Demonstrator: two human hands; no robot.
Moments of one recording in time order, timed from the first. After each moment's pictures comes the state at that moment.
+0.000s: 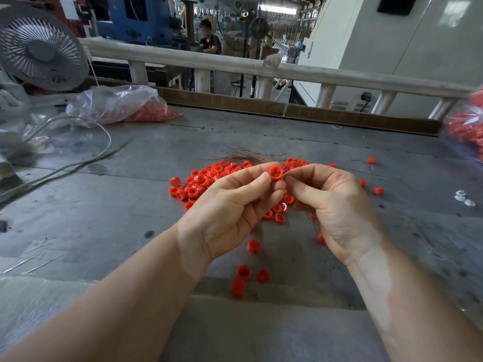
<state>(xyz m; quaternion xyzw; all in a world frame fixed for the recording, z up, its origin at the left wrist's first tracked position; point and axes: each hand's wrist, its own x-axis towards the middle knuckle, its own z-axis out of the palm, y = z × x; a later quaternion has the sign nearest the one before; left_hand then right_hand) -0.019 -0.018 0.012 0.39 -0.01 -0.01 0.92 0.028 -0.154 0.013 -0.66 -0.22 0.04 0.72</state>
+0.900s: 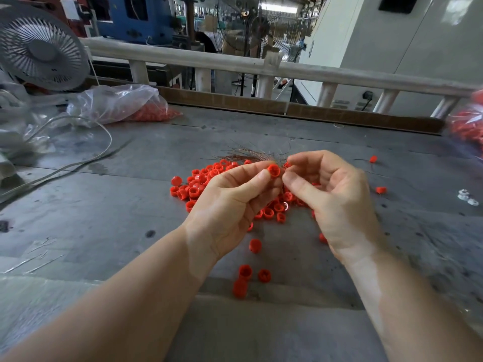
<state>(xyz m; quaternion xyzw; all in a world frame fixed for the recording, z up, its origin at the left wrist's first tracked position) -0.016 -0.020 0.008 0.42 0.01 0.06 0.90 0.026 -0.152 0.012 -0.72 -0.25 -0.10 0.65</state>
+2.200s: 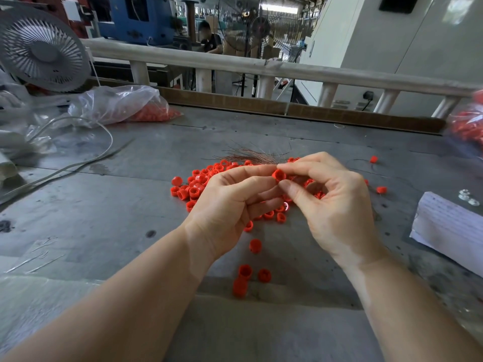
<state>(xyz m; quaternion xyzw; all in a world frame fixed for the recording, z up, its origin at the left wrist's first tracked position) -0.021 -0.017 0.011 0.49 0.00 0.05 0.87 0.018 -0.151 0.015 -0.77 -0.35 -0.22 0.49</state>
